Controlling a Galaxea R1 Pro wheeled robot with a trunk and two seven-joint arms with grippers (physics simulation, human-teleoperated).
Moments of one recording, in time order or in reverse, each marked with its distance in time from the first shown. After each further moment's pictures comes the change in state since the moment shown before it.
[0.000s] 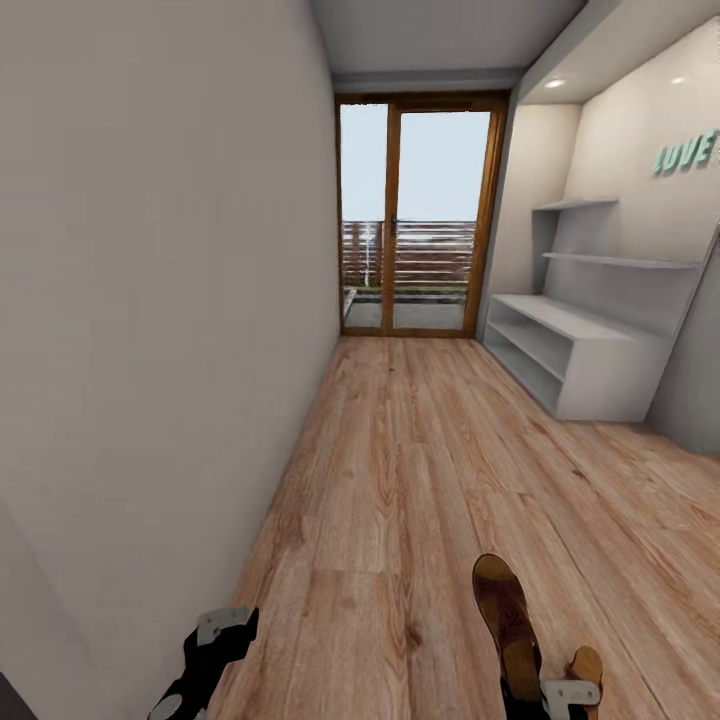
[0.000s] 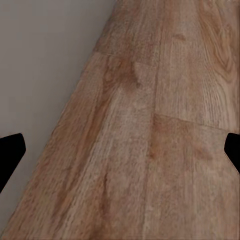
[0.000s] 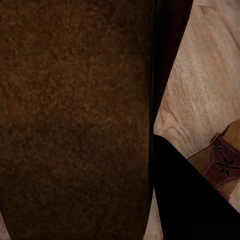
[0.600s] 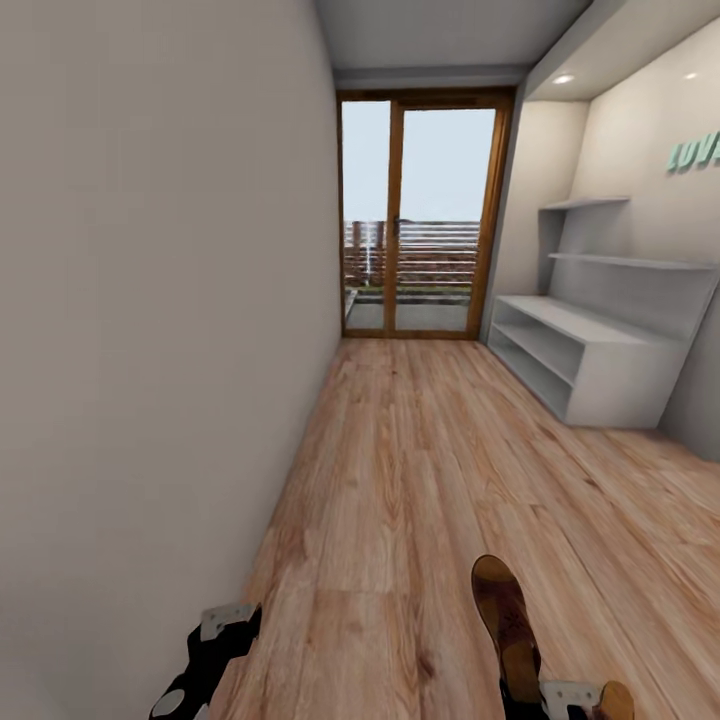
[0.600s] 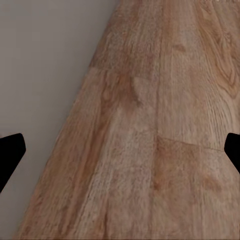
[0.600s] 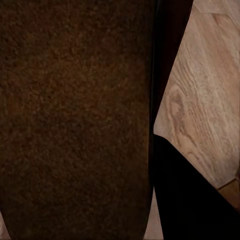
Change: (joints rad) left arm -0.008 -0.002 -0.007 -0.001 -0.003 0.005 -0.012; right arm 0.000 0.002 0.002 0.004 0.001 0.001 0.000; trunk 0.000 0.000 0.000
